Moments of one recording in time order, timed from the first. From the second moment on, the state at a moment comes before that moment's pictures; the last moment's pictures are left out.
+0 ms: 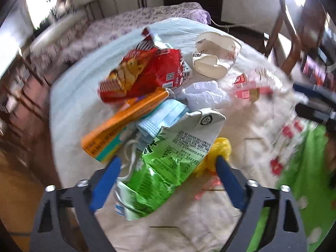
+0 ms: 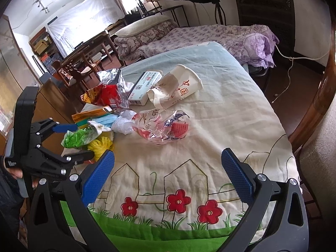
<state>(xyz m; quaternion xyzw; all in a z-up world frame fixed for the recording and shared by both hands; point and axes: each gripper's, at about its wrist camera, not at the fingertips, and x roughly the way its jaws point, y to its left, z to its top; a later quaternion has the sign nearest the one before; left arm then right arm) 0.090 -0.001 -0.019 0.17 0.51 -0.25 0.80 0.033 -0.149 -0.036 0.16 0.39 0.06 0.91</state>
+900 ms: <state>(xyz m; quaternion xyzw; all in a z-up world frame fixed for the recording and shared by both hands) 0.049 0.008 -0.043 0.03 0.61 -0.22 0.76 0.029 -0.147 -0.036 0.16 0.39 0.06 0.91</state>
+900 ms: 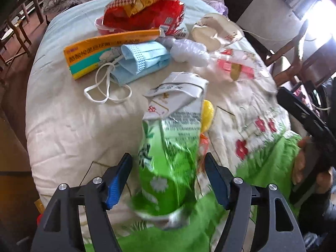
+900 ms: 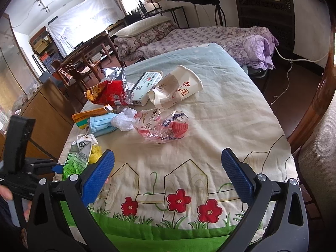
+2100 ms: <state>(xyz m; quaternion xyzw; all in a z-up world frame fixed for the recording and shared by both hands) -0.053 0.118 0.015 -0.14 0.52 -0.10 0.84 0.092 -0.090 -0.034 -0.21 0.44 0.10 0.87</state>
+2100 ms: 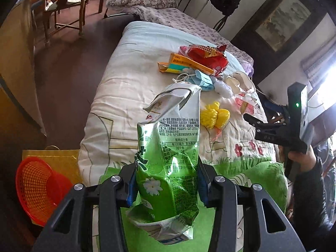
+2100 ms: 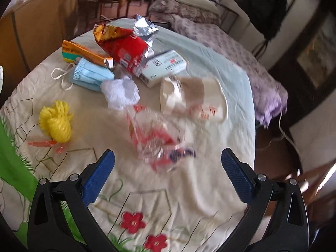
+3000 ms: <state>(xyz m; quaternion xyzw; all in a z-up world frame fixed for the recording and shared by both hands) -0.085 0.163 0.032 -0.17 0.49 -0.07 0.85 0.045 -0.092 -0.007 -0.11 0.44 0.14 0.88</state>
